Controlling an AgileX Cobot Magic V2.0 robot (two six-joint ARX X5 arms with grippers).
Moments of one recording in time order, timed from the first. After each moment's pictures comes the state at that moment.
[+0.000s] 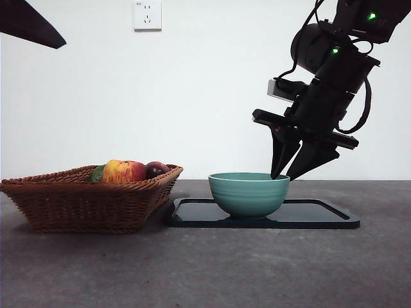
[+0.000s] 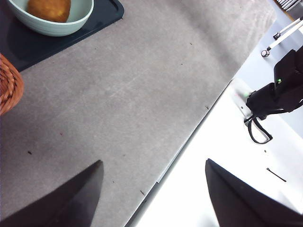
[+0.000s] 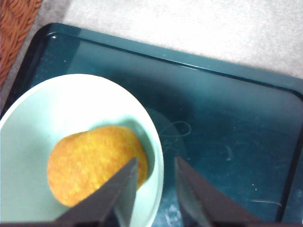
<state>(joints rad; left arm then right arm) -0.58 0.86 0.88 -0.79 0.53 -0.07 0.34 1.78 1.20 -0.36 -0.21 0.18</state>
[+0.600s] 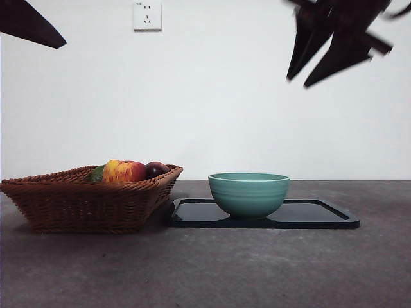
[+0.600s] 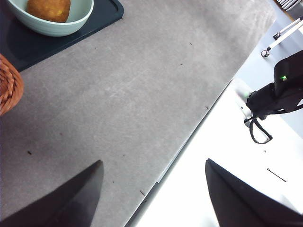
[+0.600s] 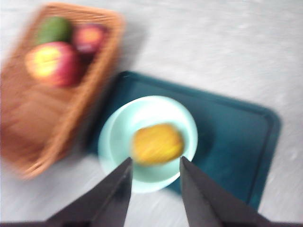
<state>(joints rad) -0.58 0.86 0.88 -0.79 0.53 -0.07 0.34 1.35 1.21 -0.60 -0.28 0.16</state>
